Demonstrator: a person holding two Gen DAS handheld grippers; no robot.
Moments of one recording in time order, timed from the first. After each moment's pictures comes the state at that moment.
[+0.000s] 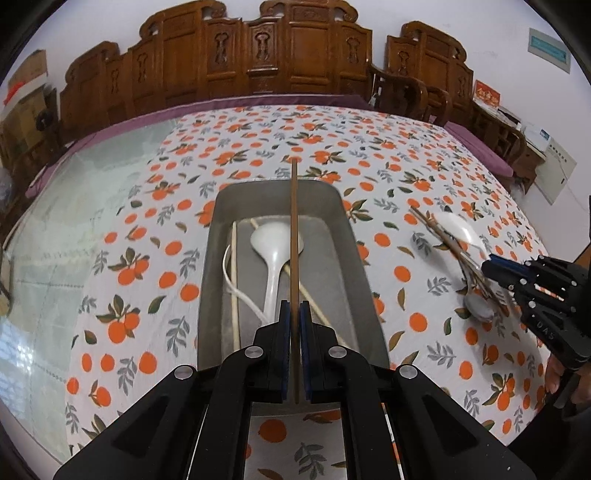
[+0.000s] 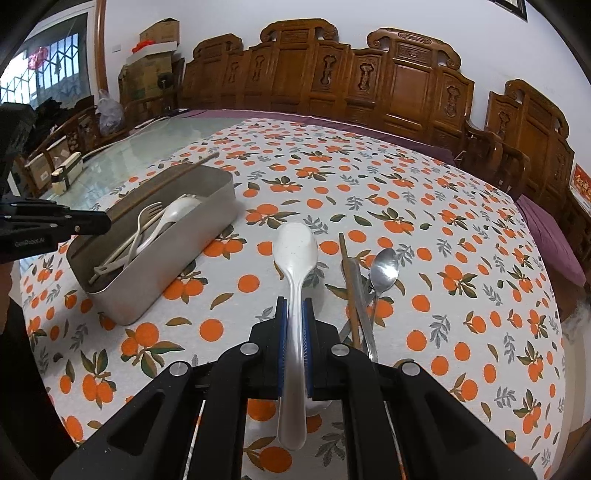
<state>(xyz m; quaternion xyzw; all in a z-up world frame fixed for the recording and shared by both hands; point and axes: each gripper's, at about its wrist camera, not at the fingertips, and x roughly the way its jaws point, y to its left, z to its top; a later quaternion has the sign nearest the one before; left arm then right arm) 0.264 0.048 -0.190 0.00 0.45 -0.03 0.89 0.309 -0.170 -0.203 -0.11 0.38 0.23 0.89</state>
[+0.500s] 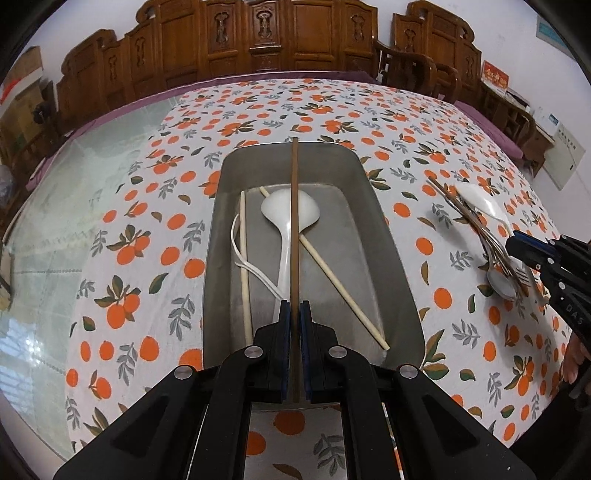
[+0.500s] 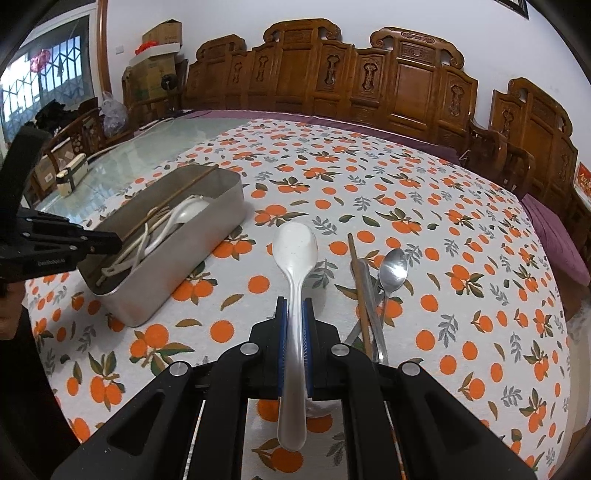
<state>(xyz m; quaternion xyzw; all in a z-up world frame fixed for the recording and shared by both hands) 0.267 0.054 -0.212 0.01 0.49 -0.02 0.87 0.307 -0.167 -0.202 -0.10 0.38 0.24 0.89</state>
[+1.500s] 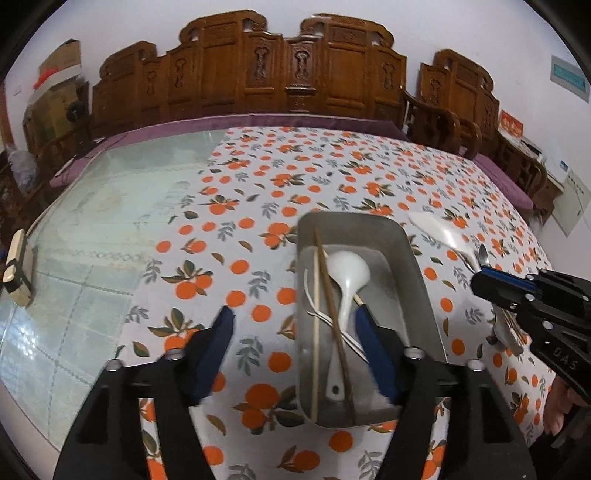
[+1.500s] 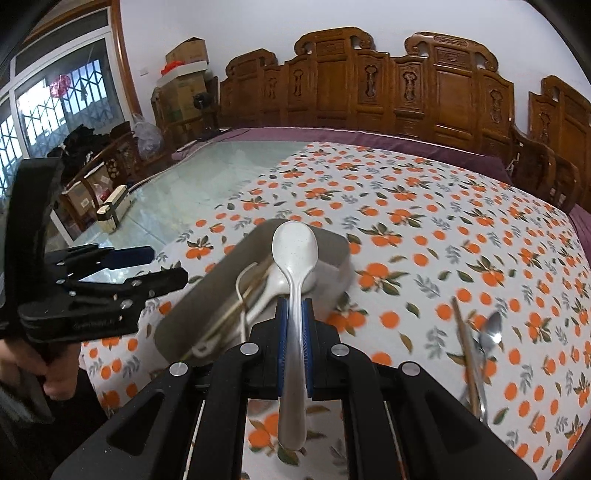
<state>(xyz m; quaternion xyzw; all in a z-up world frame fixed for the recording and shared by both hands) 0.262 0.110 -0.168 -0.03 0.41 0.02 0.91 0.321 -0.065 -0.161 -0.05 0.38 0.31 0.87</state>
